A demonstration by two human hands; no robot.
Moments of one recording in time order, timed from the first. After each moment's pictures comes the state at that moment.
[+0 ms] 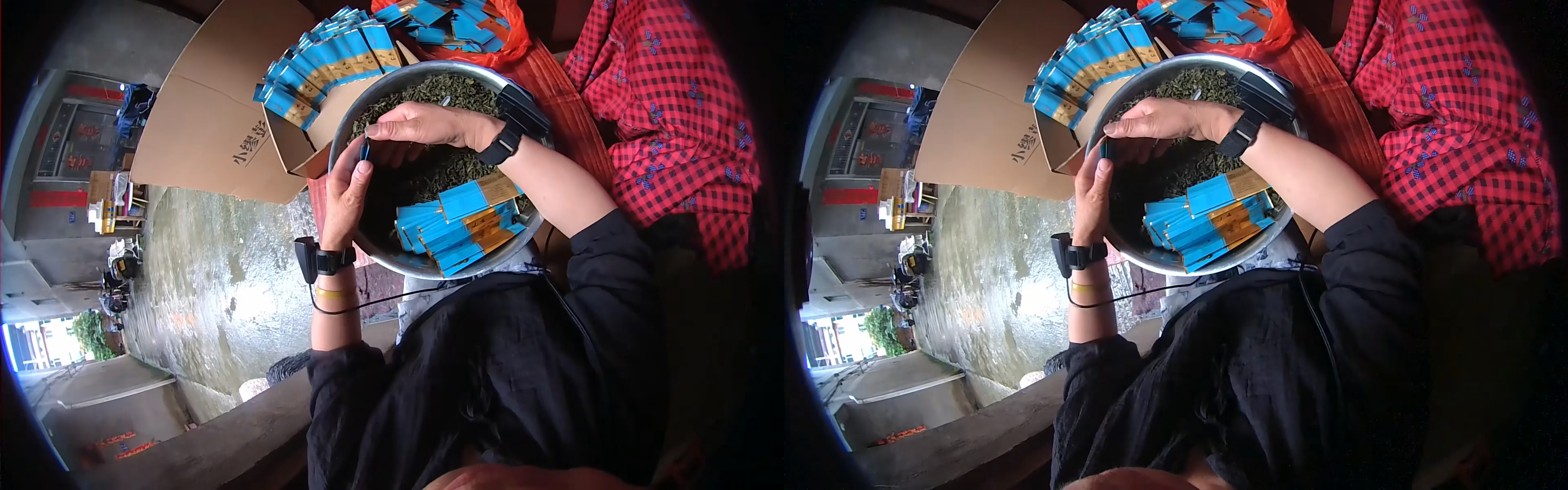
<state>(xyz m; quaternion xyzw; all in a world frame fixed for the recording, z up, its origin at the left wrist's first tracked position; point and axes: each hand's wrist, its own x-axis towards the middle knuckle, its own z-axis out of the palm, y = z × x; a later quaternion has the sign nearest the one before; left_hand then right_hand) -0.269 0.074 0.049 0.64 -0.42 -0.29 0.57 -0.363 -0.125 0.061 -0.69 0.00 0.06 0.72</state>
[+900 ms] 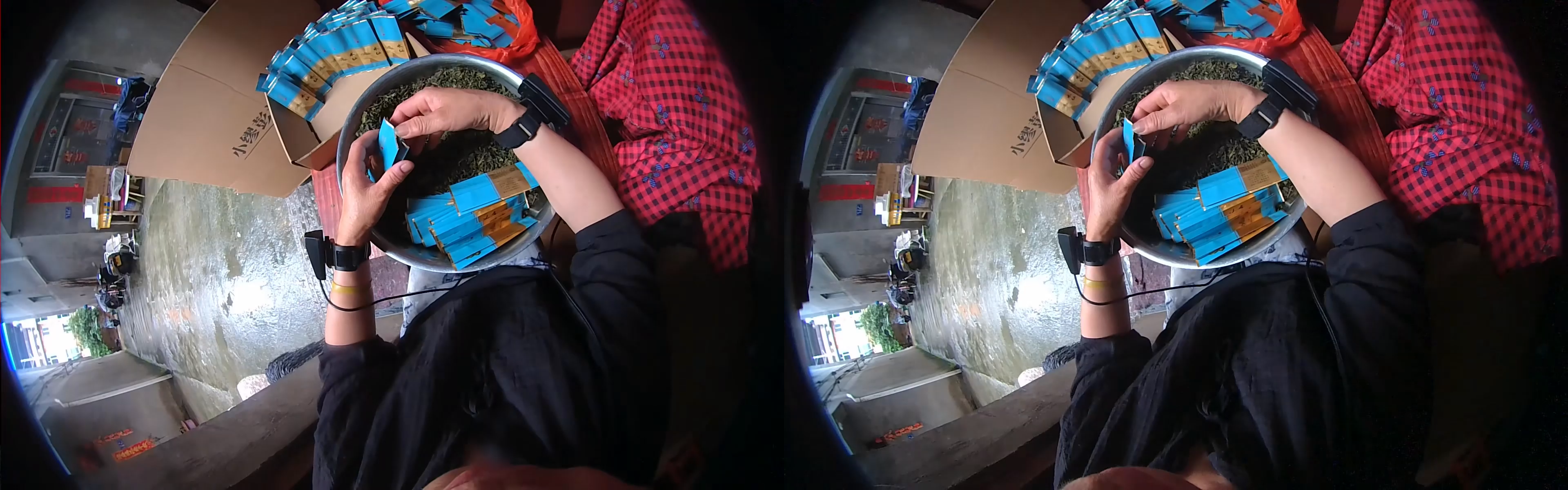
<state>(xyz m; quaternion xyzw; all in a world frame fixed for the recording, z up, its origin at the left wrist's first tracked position) -0.277 0.070 0.042 0.71 -0.44 -0.17 0.52 -0.369 -0.140 0.065 -0.74 -0.03 0.09 0.67</state>
